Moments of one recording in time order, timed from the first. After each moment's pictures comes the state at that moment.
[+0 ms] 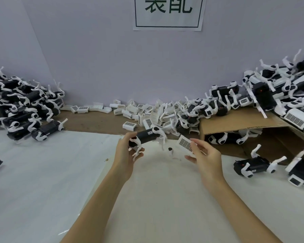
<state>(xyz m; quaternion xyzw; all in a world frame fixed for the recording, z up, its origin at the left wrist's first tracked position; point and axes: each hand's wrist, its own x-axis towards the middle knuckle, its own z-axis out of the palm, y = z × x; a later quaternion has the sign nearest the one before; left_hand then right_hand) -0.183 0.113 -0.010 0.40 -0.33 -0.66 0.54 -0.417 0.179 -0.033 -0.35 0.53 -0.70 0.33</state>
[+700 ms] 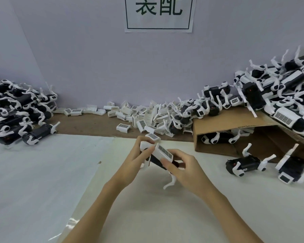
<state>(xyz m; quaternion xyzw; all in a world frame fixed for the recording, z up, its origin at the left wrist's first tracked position) -0.200 0.142 -0.016 0.31 -0.69 -0.52 0.41 -0.396 0.212 -0.017 -0.62 0.54 -0.47 0.31</state>
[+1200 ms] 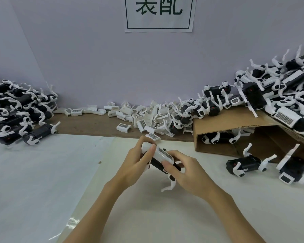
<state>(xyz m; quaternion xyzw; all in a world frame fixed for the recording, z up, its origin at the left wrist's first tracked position) -0.203 0.150 -0.012 0.32 -0.73 -0.43 0.42 -0.400 0.222 -0.007 -0.68 0.56 -0.40 0.27</state>
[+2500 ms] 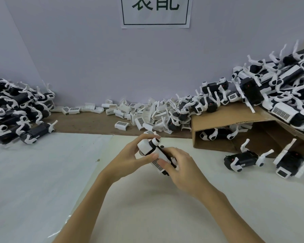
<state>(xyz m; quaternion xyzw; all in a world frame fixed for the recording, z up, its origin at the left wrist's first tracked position) -0.185 0.142 0.003 0.27 -0.77 -0.46 0.34 -0.390 0.223 -0.015 -0.68 0.58 -0.39 0.22</state>
